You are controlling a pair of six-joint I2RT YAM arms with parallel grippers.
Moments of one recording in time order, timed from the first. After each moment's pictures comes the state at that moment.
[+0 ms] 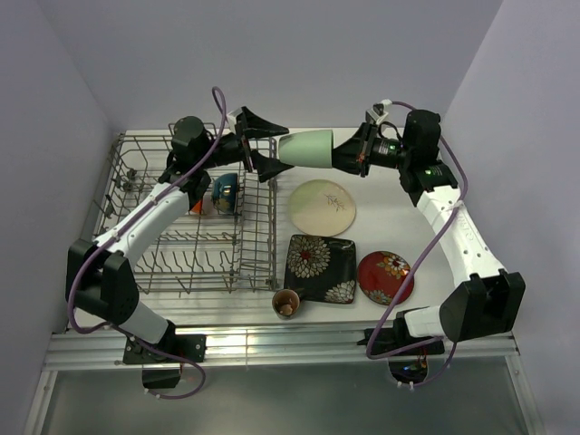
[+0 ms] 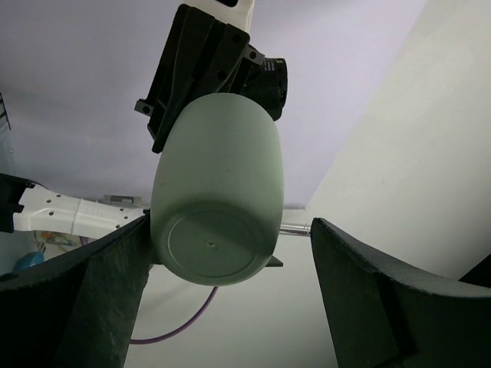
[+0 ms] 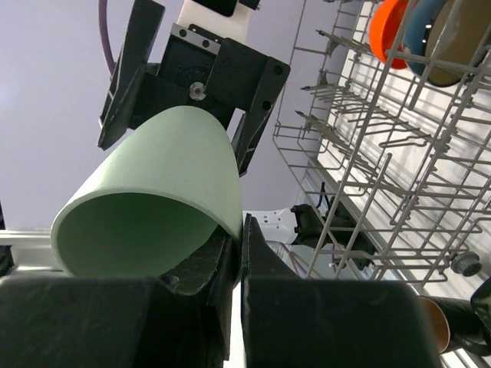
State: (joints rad) left arm -0.42 1.54 1.28 0.42 0.95 -1.96; right arm 0.14 1.33 1.28 -0.17 -1.04 1.14
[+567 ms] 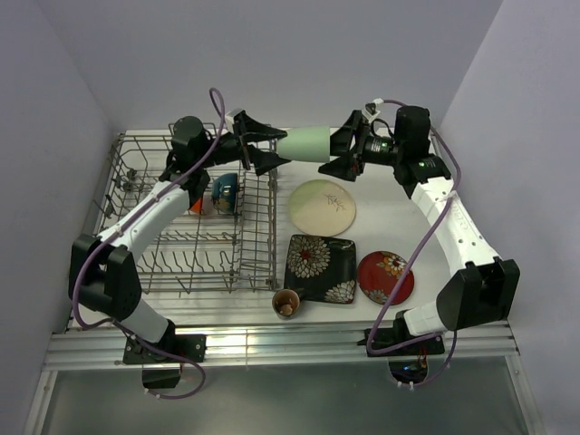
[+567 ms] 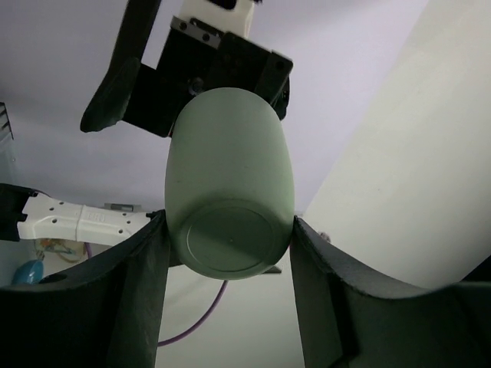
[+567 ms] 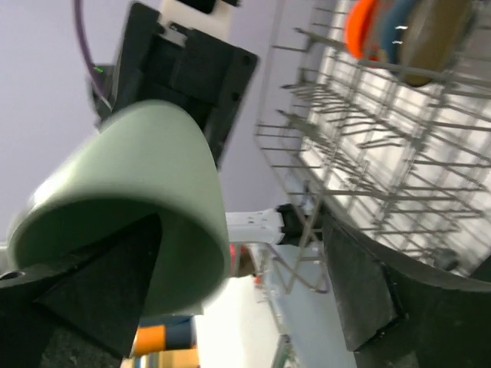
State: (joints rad) left arm -0.39 1.57 1.26 0.50 0.94 -1.98; right arm 0.16 1.41 1.34 -0.21 -1.03 1.08
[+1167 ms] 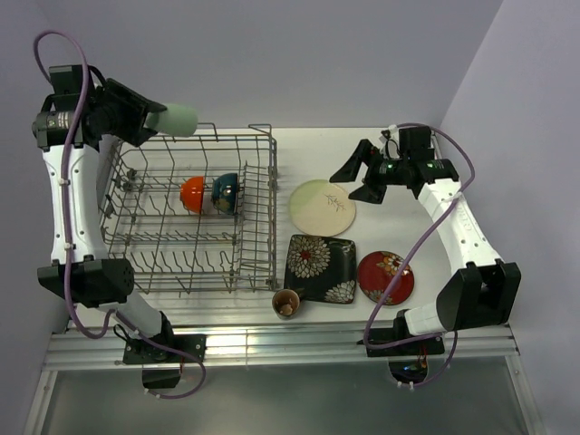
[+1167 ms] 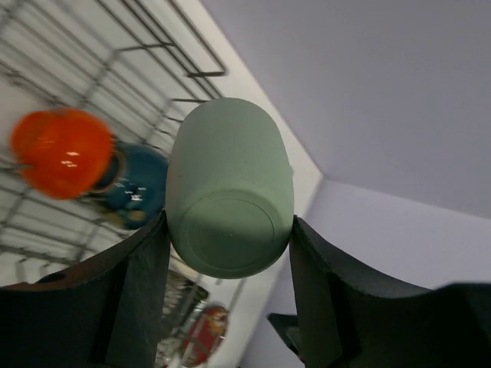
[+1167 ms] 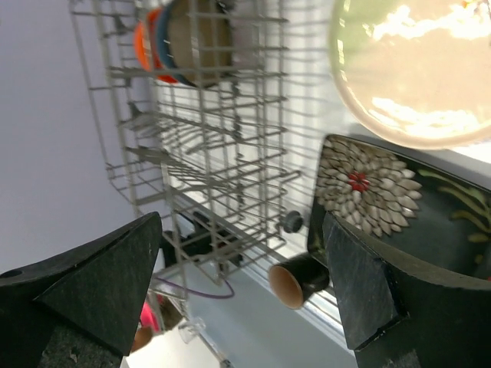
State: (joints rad) left arm 0.13 1.64 2.08 -1.01 0.36 -1.02; right arm 0.09 1.40 1.33 -0.73 -0.67 0.66
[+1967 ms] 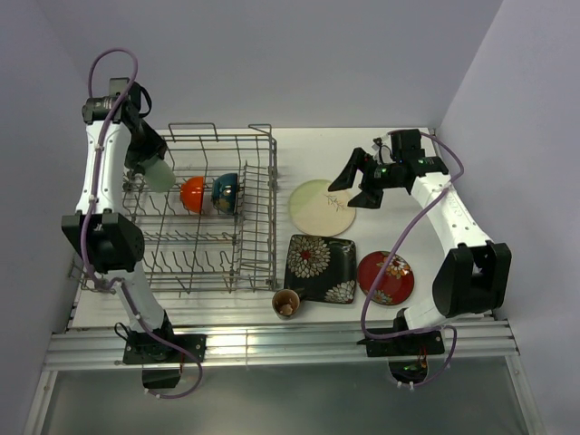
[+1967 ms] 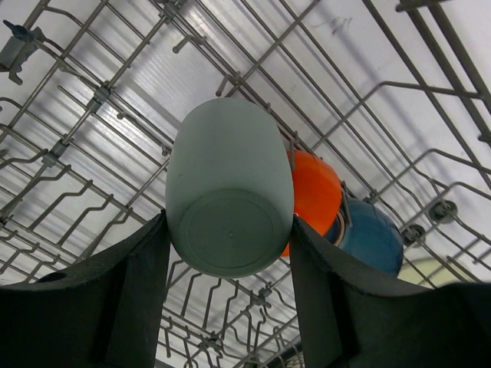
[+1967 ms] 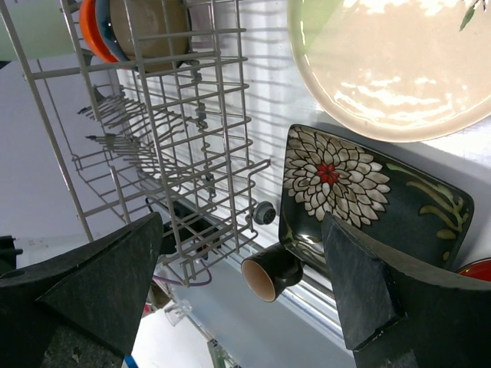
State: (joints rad) left arm 0.05 1.91 2.16 -1.34 -0.20 -0.72; right arm 0.09 1.49 1.30 -0.77 -0.67 0.56
